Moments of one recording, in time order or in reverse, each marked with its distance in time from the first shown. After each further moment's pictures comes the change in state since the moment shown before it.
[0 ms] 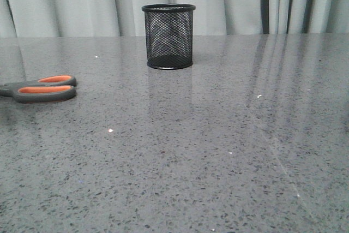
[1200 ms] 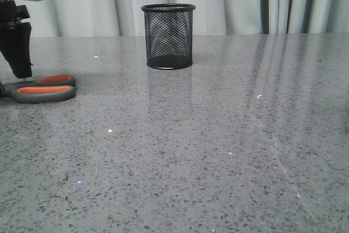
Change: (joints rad) left arm -0.069 0.548 -0.319 0.066 0.109 0.148; right arm 0.064 0.000 0.000 0.033 0.015 -0.036
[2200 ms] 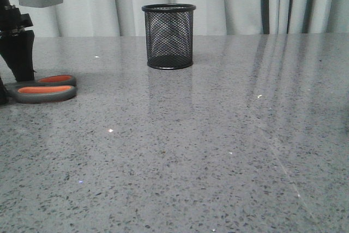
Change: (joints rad) left arm 0.000 0.035 -0.008 -0.023 0.011 0.004; right arm 0.019 0.000 0.000 0.000 0.002 -0.010
